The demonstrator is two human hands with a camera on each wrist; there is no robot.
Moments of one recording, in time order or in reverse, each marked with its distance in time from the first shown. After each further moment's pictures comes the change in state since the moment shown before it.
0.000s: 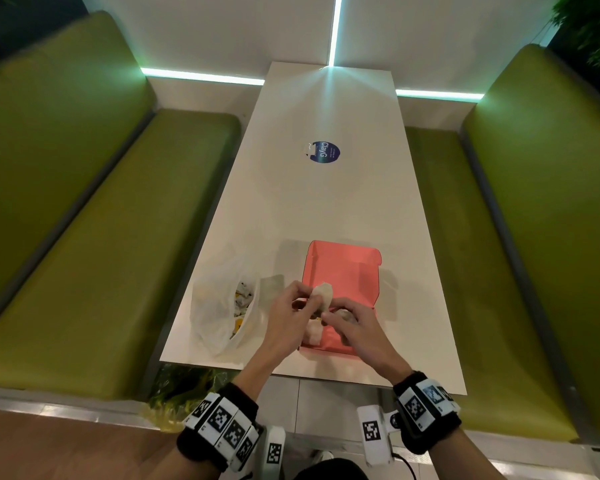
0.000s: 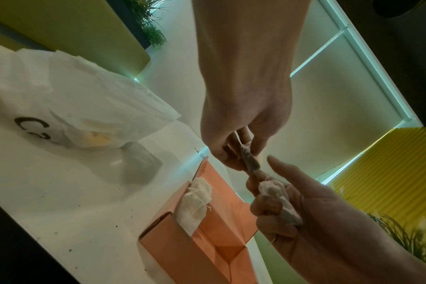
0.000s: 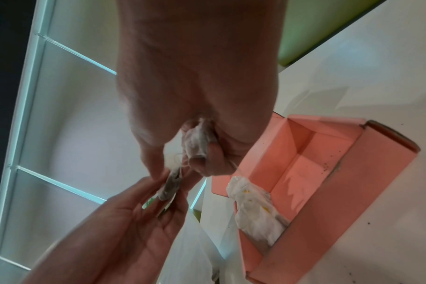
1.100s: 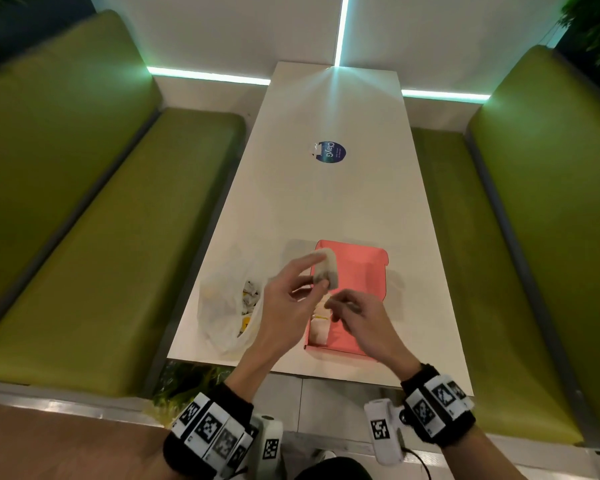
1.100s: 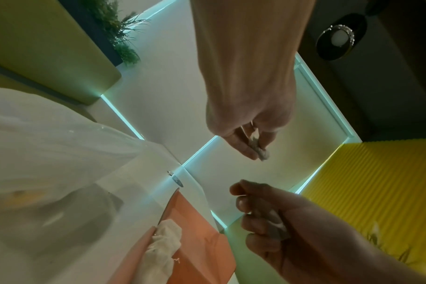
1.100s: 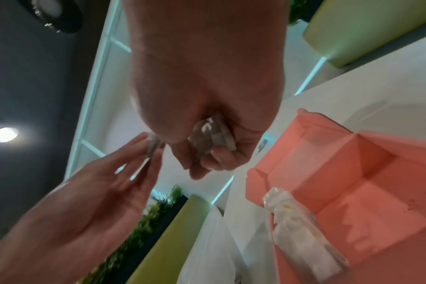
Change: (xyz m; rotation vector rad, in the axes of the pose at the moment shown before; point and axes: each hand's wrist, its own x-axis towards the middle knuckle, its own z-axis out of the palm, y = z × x) left_hand -0.019 0.058 -0.016 -0.101 0.012 0.289; right_hand 0.004 -0.026 0.008 -0.233 0.024 -0.125
